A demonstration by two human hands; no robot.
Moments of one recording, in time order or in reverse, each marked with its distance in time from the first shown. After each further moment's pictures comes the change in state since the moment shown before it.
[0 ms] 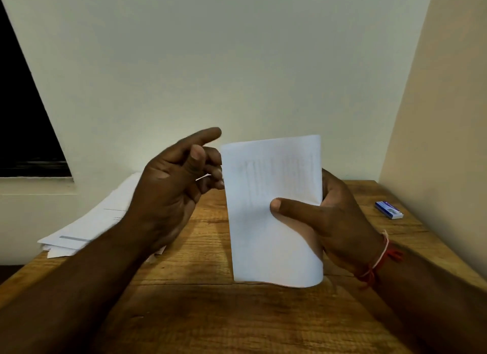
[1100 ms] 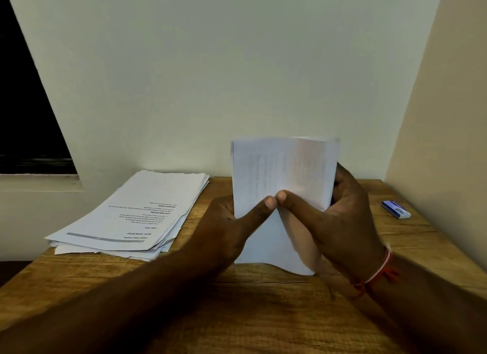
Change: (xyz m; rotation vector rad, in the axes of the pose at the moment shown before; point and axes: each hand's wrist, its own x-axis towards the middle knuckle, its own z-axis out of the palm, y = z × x) left_hand -0.038 -0.035 0.045 0.392 -0.024 -0.264; right_hand -0.010 0.001 0.020 -0.220 0.237 -0.264
